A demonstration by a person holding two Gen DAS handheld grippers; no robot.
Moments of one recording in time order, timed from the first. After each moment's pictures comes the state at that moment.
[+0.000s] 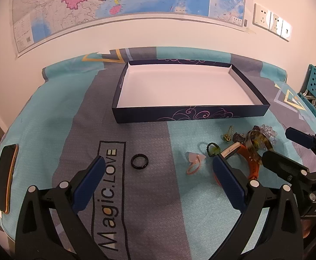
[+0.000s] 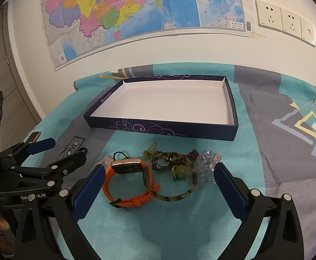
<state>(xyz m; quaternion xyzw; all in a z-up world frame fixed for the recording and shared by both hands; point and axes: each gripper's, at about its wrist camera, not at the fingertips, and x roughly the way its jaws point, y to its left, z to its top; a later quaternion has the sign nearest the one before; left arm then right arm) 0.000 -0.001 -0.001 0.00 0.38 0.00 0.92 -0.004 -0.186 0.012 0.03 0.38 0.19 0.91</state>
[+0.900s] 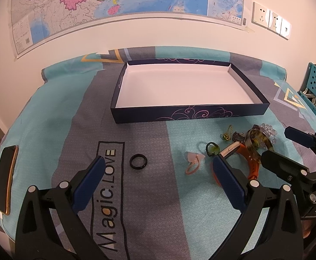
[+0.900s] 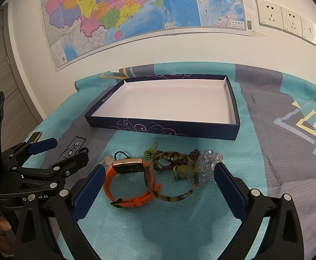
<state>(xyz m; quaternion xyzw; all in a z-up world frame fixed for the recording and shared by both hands) 0.001 -0.006 -0.001 0.01 0.38 0.00 0.92 -0.003 -0.187 0.011 0.03 0.38 0.19 0.91</state>
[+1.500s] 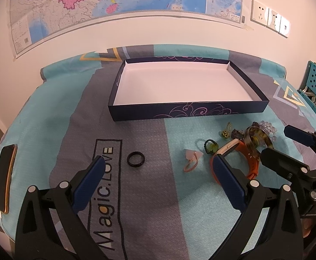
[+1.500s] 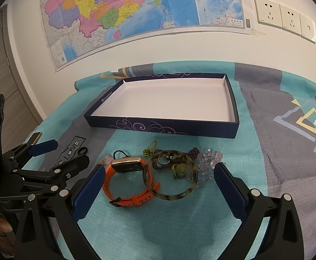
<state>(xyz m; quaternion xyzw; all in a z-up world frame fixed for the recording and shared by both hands) -0.001 -0.009 -0.005 0.01 0.38 0.00 0.92 -0.004 -0.187 0.009 0.04 0.38 0.19 0.90</state>
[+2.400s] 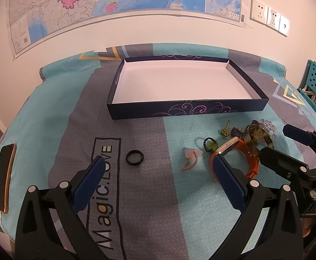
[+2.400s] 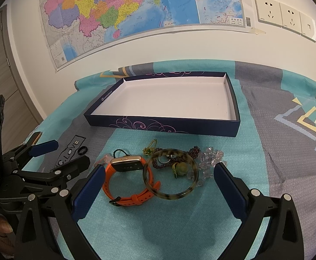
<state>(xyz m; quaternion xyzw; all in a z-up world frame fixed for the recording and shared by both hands) -0.003 -0.010 -0.008 0.01 0.39 0.00 0.92 -0.003 -0.188 0.006 0.04 0.38 0.19 0.90</state>
